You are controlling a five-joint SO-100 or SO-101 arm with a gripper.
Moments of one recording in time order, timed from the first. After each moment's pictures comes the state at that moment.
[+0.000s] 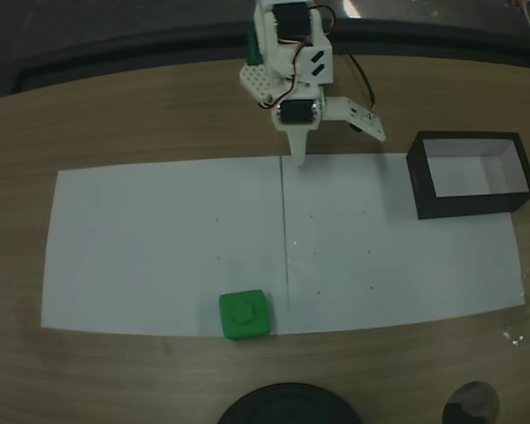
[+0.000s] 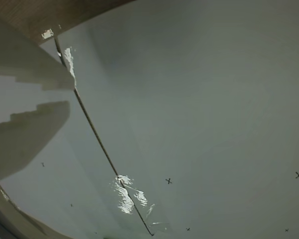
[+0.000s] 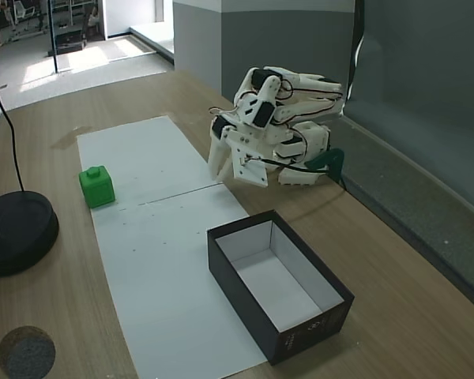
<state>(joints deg) -3.3 186.7 172.4 68.8 10.5</state>
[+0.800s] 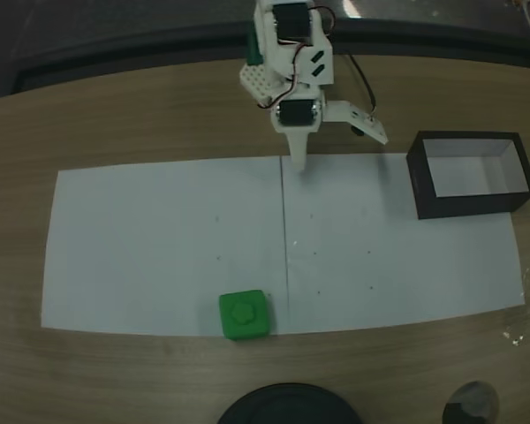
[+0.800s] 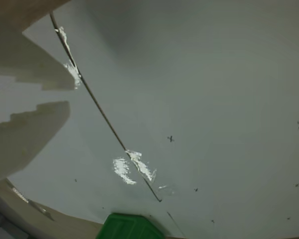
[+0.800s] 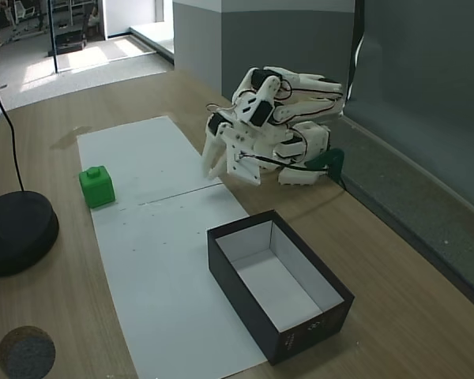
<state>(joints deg) -1.2 186.6 172.4 61.4 10.5</state>
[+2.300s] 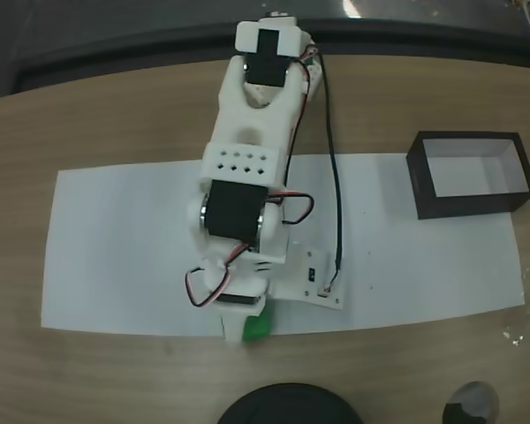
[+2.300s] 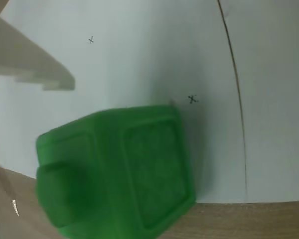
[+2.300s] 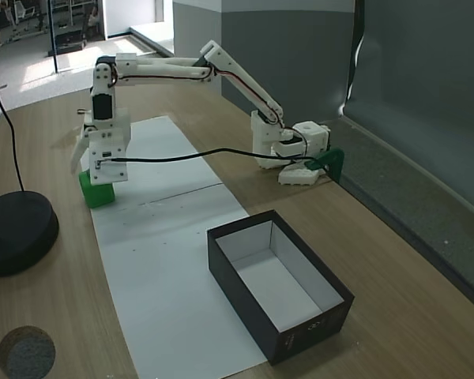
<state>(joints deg) 12.0 48.8 36.0 92.0 -2.6</state>
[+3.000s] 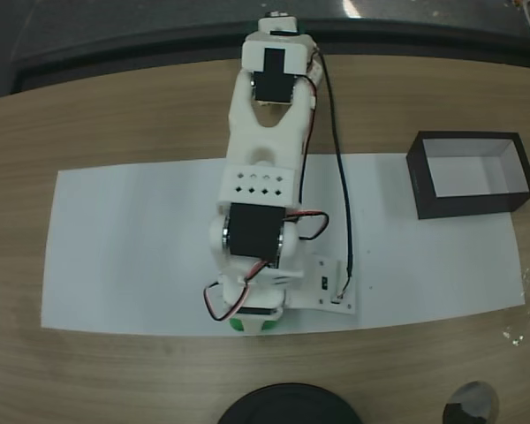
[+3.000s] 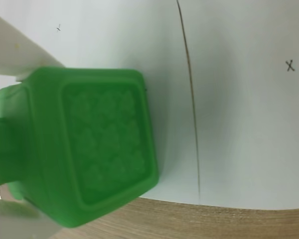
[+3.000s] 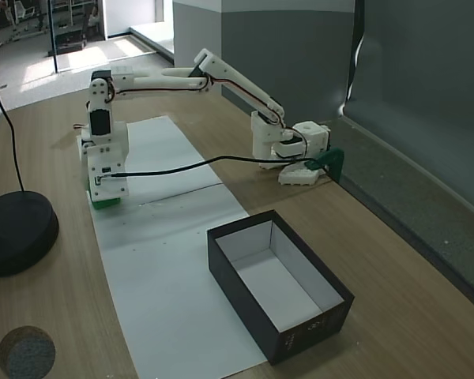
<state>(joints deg) 8.9 42.9 31.5 91.4 -2.6</state>
